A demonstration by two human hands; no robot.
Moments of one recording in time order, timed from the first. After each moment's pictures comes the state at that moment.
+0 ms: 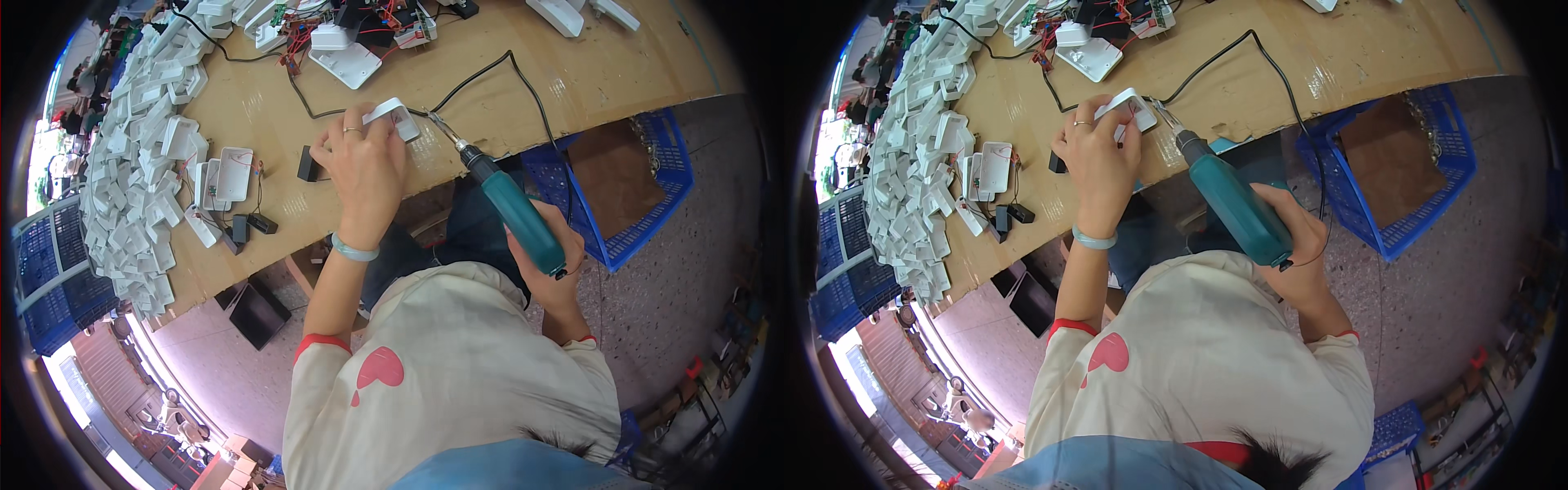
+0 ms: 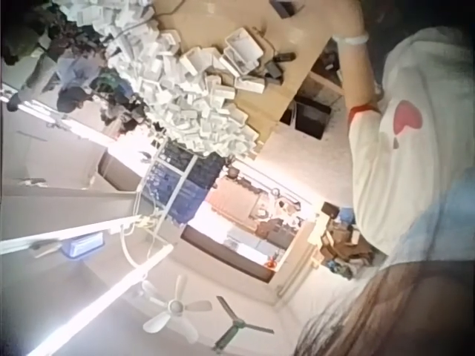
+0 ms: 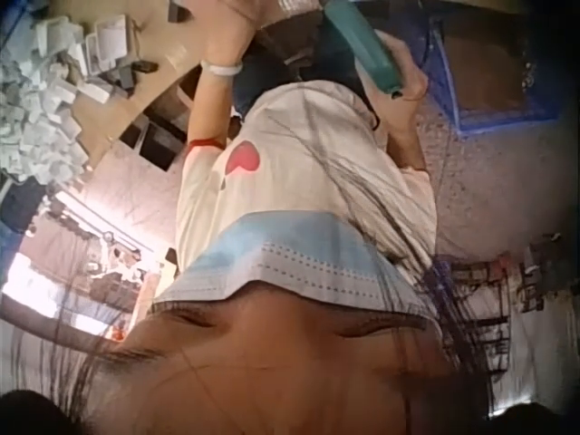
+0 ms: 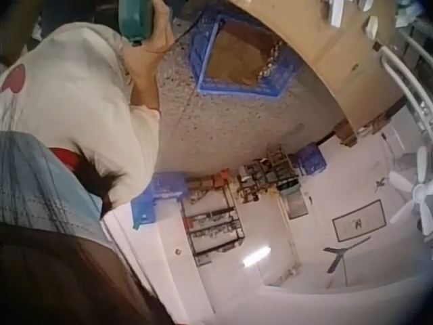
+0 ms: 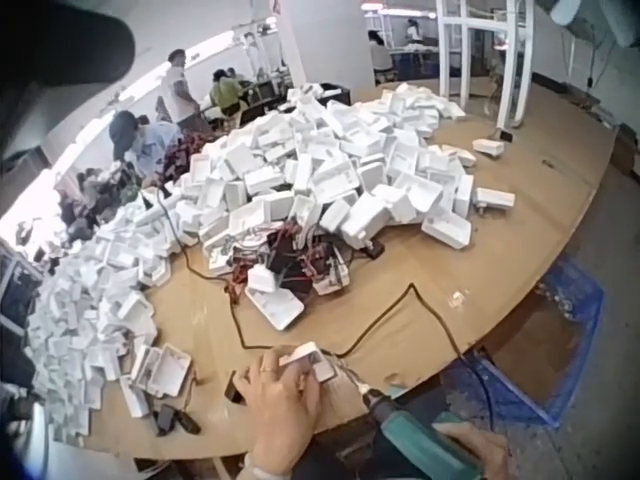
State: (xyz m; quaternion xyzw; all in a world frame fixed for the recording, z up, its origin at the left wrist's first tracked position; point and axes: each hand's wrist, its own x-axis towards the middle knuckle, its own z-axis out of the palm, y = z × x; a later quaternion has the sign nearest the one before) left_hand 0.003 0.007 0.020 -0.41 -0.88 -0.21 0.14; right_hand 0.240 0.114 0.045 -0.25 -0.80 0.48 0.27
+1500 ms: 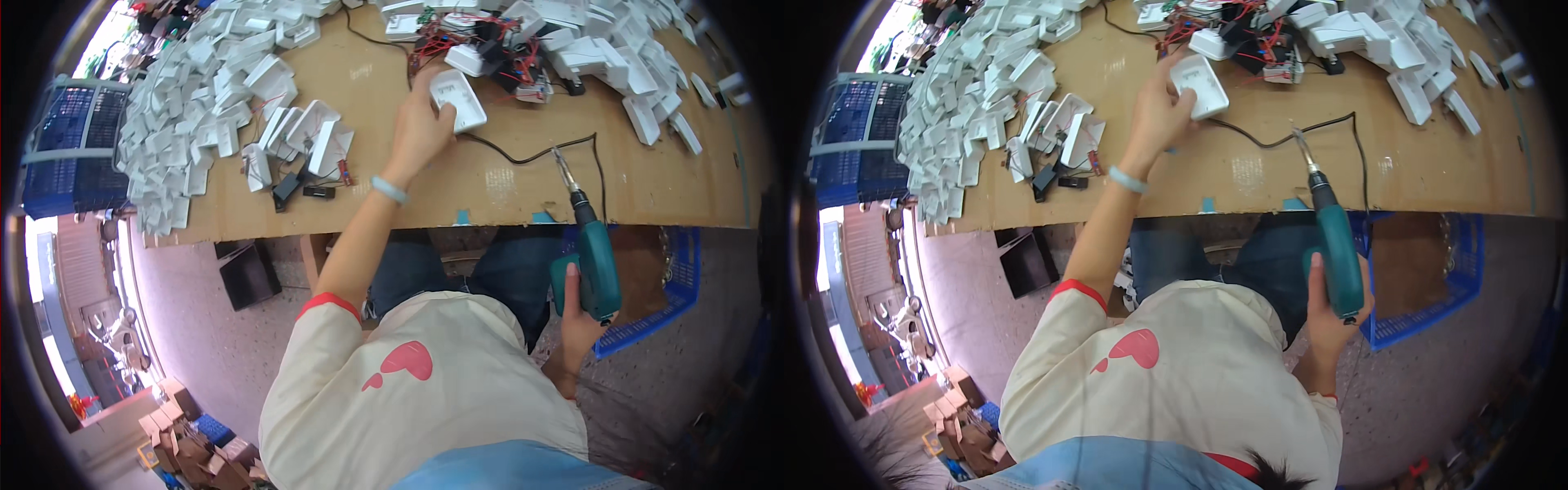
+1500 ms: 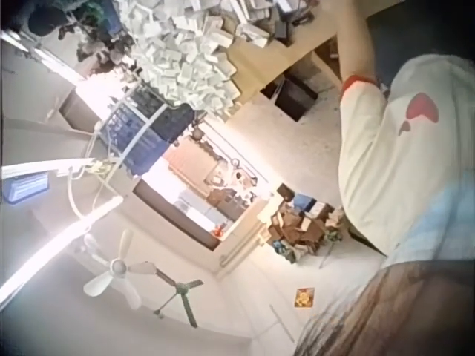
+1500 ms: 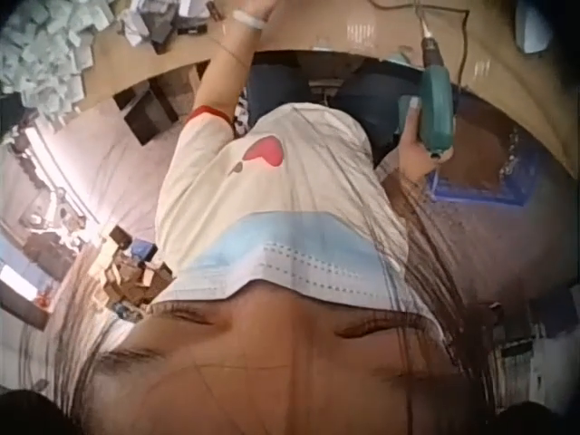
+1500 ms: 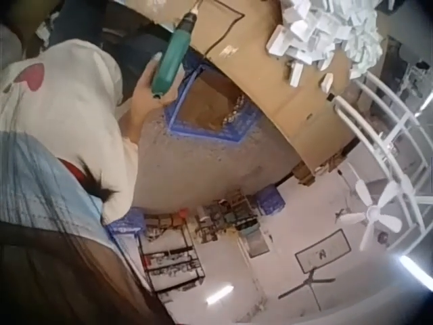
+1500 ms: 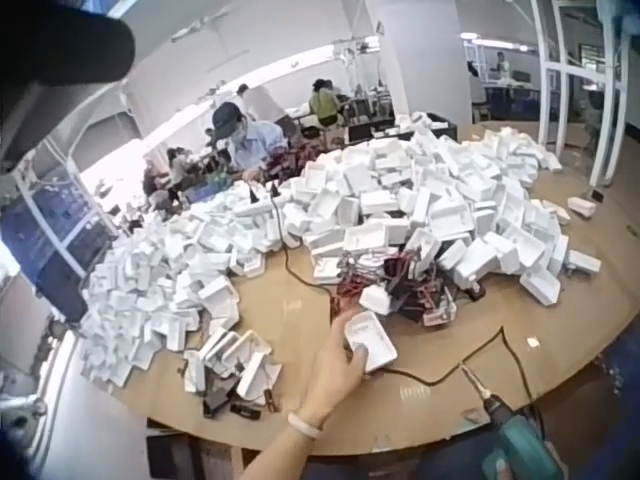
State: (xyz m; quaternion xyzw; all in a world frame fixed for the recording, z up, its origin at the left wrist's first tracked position) left_hand -0.093 0.005 0.014 -0.23 -0.82 -0.52 -0.08; right_hand 0.234 0.116 0.041 -0.34 -0.79 0.39 0.32
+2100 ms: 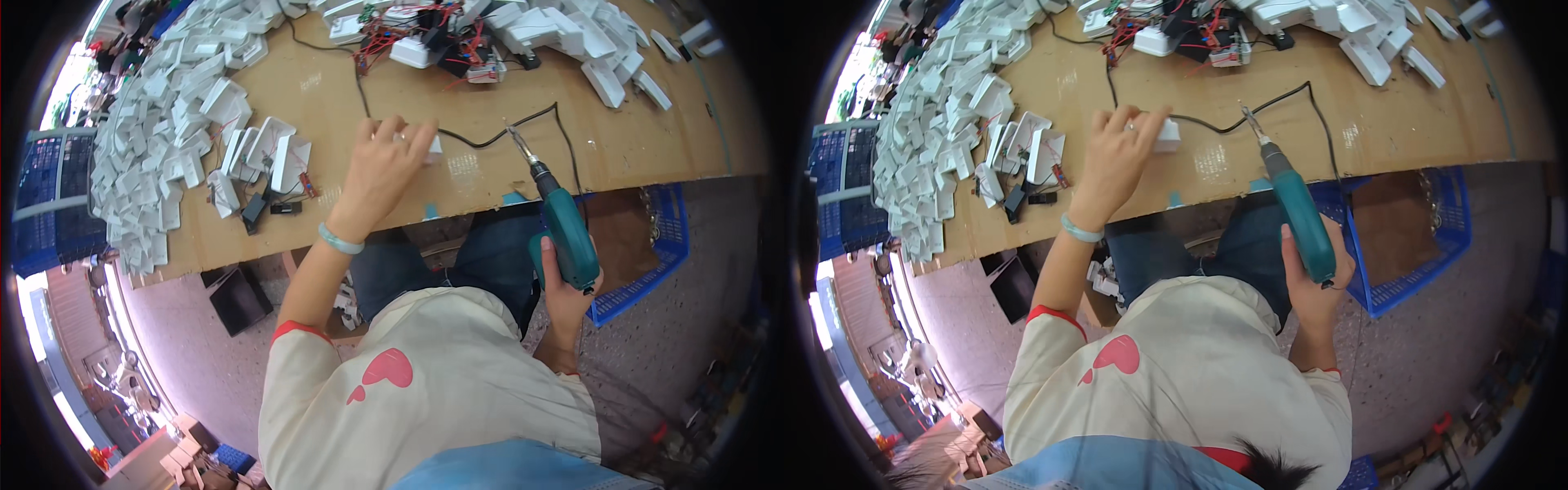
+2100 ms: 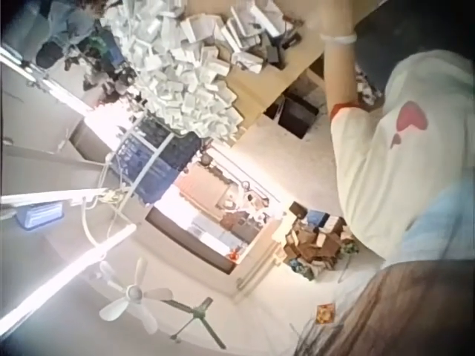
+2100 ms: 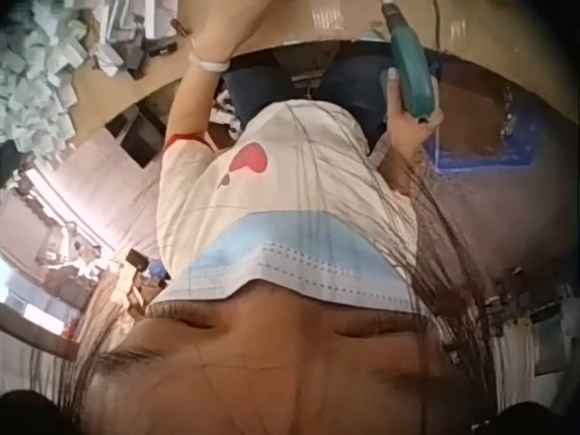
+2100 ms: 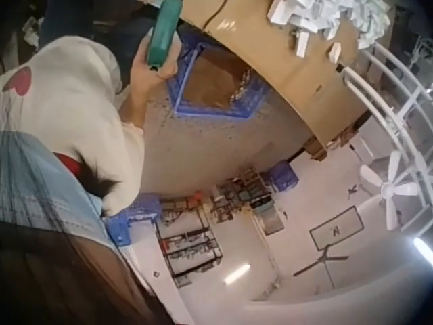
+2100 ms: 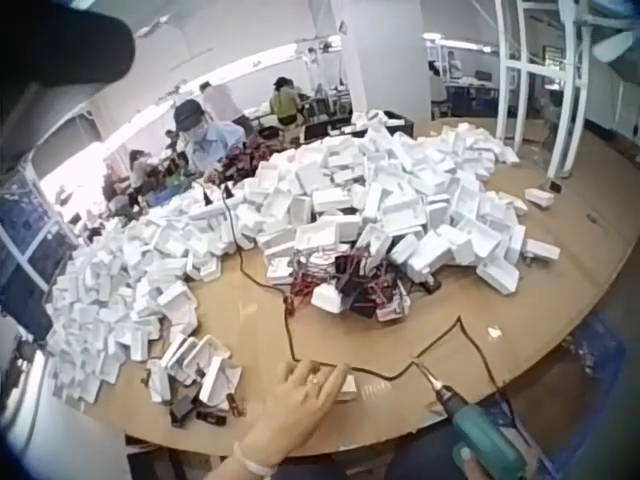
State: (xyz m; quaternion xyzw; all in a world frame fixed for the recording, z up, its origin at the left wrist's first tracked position) left_hand -0.045 -0.027 0.052 -0.58 -0.79 -0.08 0.18; right_hand 0.226 0.120 0.041 -0.30 -0.81 0.38 0.32
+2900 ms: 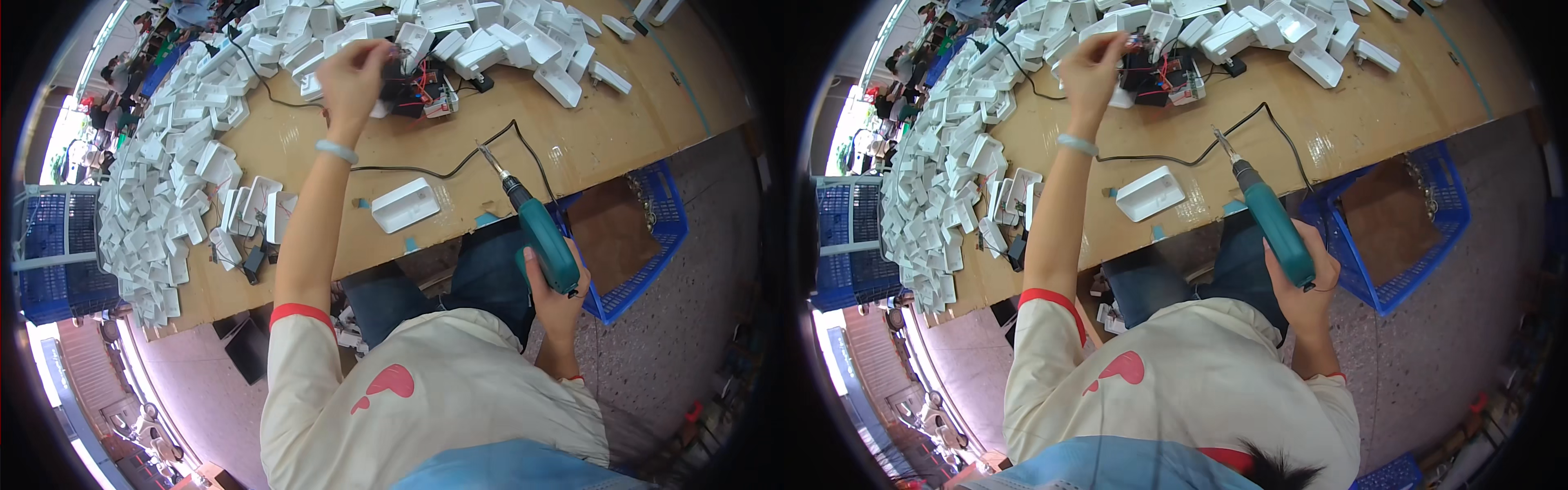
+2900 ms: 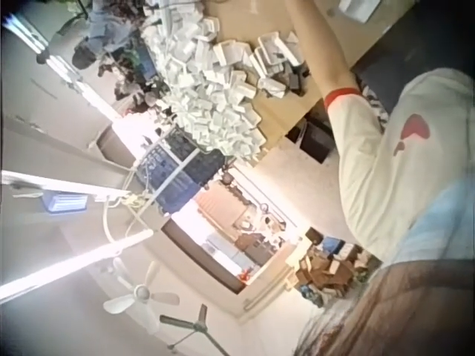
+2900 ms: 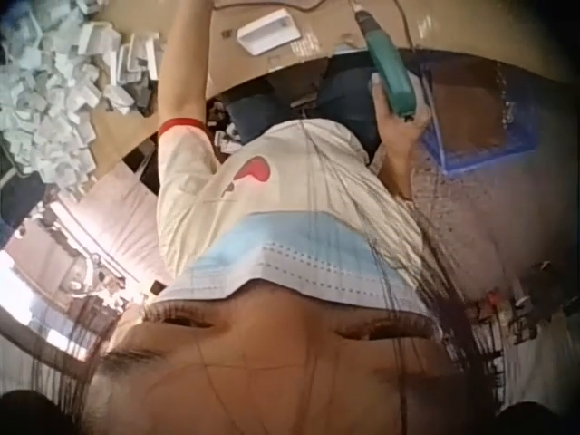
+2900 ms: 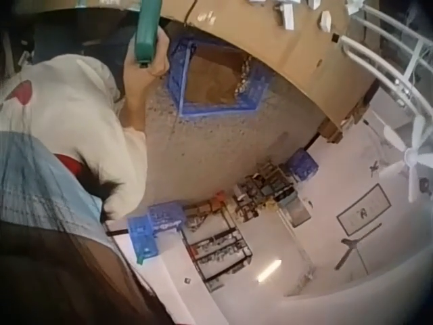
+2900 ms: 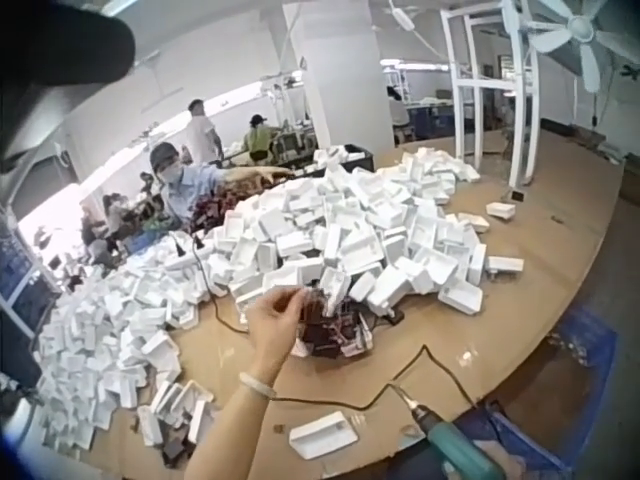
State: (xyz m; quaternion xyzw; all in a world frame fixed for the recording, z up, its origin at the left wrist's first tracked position) left_hand -0.167 0.103 0.052 -0.38 -0.69 -0.62 0.07; right_hand 0.226 0.125 0.056 -0.30 -0.77 0.45 0.33
